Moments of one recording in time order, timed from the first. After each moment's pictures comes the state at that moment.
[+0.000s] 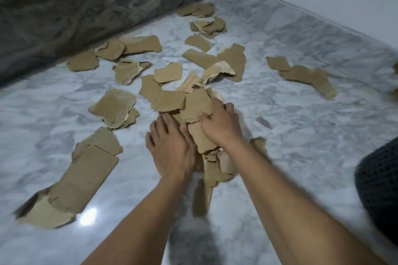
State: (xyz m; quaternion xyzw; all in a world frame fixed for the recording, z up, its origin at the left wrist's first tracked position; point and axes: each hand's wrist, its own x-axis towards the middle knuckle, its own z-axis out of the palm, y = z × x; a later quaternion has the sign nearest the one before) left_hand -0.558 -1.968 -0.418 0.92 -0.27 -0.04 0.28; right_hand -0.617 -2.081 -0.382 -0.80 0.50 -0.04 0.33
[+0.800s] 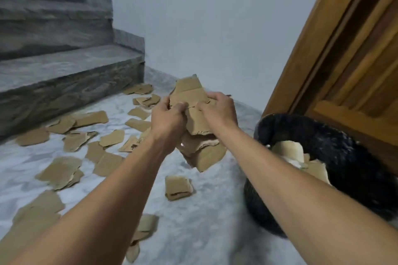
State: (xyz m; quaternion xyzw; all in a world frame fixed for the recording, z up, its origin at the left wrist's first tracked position) left_hand -0.661 -2.032 -0.160 0.56 -0.23 -0.35 0.71; right_hand -0.760 -2.093 -0.137 -0.68 0.51 -0.37 0.36
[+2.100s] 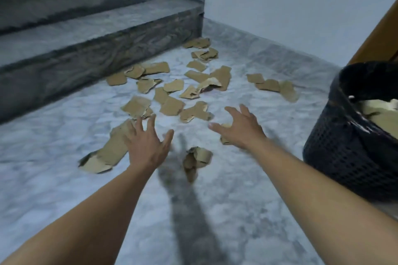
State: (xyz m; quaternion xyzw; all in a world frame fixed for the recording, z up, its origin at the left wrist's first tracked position) left_hand -0.583 -1.849 -0.335 0.93 -0.31 -0.04 0.21; right_hand -0.765 -2.027 -0.278 -0.85 0.46 0.01 0.28
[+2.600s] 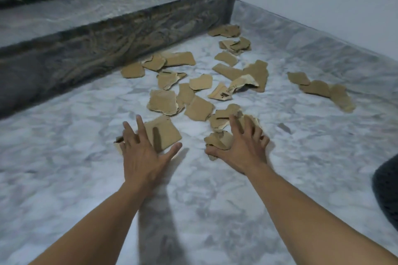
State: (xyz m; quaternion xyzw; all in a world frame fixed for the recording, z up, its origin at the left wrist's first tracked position) left_hand -0.482 -1.822 -0.408 0.93 -0.26 -0.06 0.25; right_hand -0.652 -2.016 -0.394 -0.89 0.43 0.02 0.16
